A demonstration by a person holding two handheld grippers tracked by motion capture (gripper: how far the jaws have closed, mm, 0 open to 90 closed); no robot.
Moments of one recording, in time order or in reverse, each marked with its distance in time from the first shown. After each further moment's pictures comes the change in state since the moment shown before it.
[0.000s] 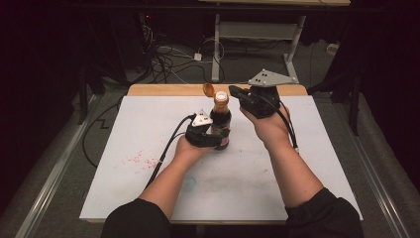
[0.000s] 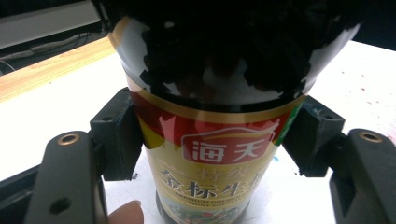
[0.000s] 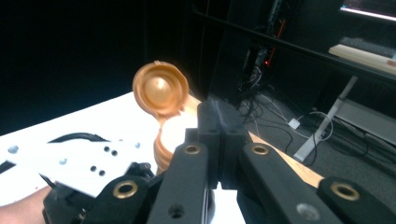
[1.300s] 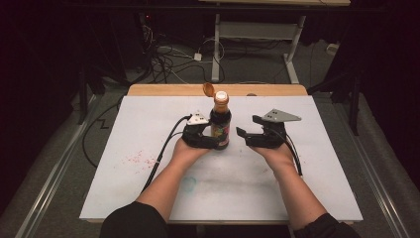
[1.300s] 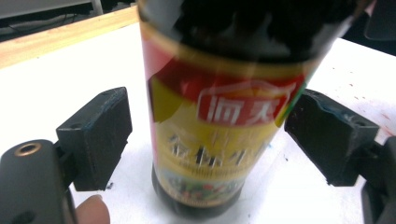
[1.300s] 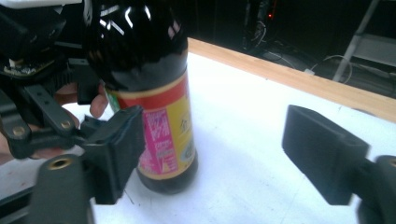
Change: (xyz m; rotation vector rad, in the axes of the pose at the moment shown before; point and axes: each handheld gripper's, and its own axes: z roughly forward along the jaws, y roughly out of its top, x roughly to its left) left arm 0.011 0.000 -0.011 0.042 0.006 -0.089; right arm -0.019 -0.126 0.008 0.087 0.016 0.161
